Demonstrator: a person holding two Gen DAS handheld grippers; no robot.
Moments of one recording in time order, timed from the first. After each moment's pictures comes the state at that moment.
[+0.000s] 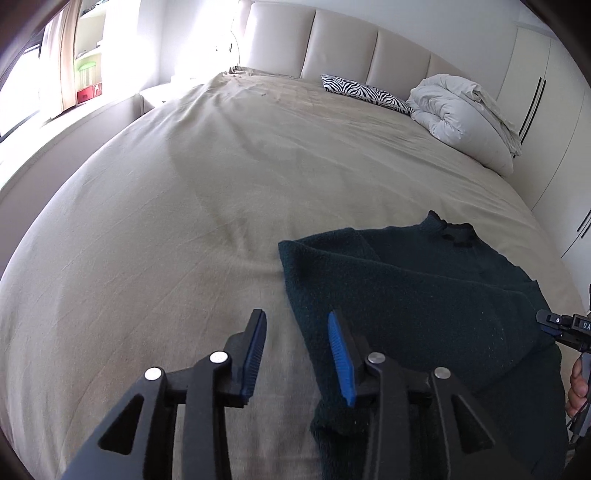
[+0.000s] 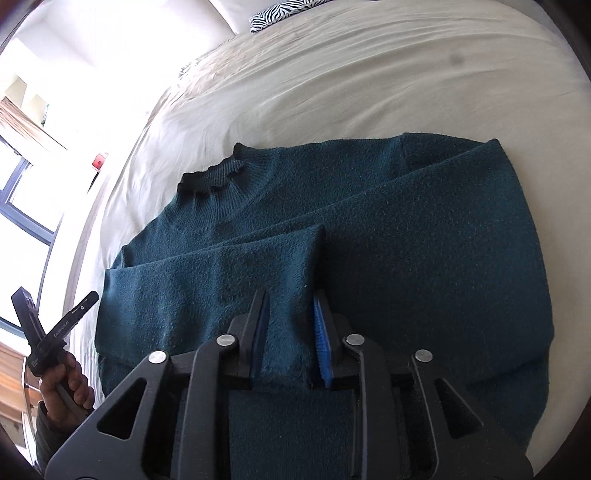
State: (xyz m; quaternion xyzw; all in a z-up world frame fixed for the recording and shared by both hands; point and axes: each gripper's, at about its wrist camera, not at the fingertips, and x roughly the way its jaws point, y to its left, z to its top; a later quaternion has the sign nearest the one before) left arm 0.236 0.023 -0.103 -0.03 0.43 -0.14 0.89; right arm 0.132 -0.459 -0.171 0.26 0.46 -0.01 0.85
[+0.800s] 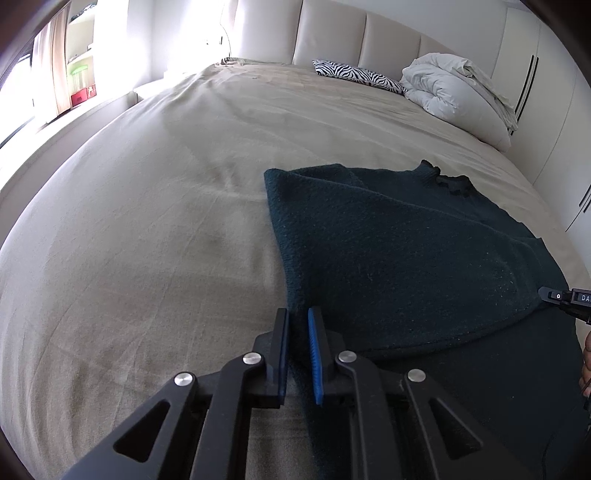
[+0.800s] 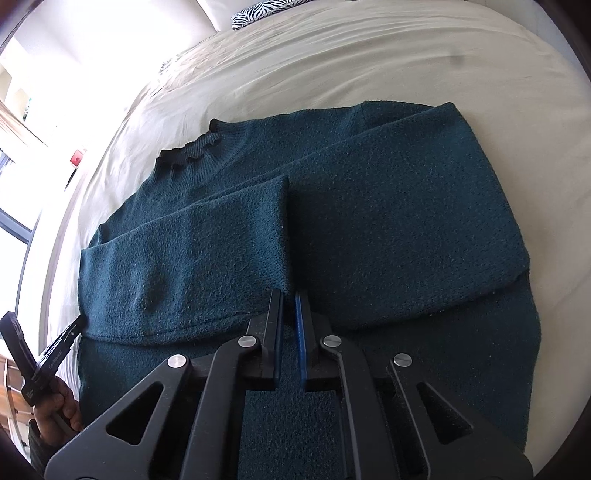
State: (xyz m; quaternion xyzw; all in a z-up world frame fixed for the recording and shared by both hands) left arm 0.206 0.014 -0.142 0.00 0.44 -0.14 0.89; right arm 0.104 -0.448 -0.181 0.23 0.48 -0.06 0.84
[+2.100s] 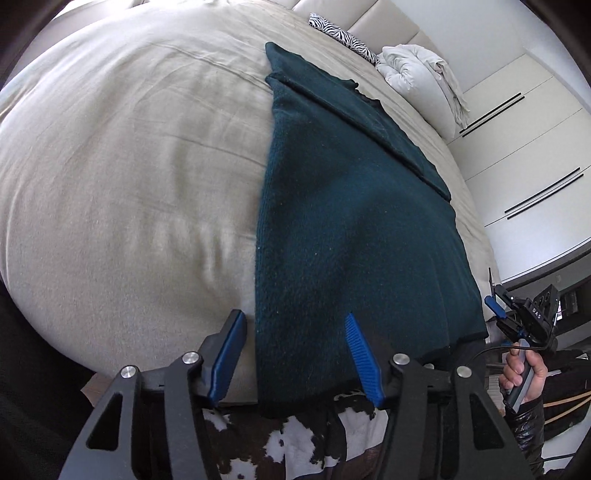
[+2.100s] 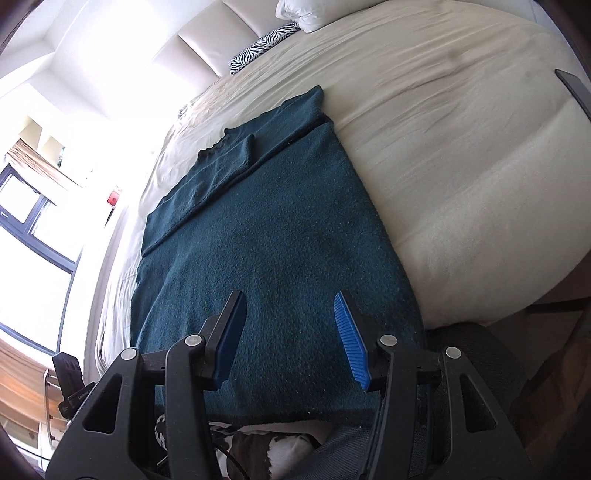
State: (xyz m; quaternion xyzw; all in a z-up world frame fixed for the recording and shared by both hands) left arm -0.062 0.095 -0.140 -0.17 0.56 -0.25 0.77; right arm -0.222 -0.465 -0.143 0.33 0.40 -0.04 0.86
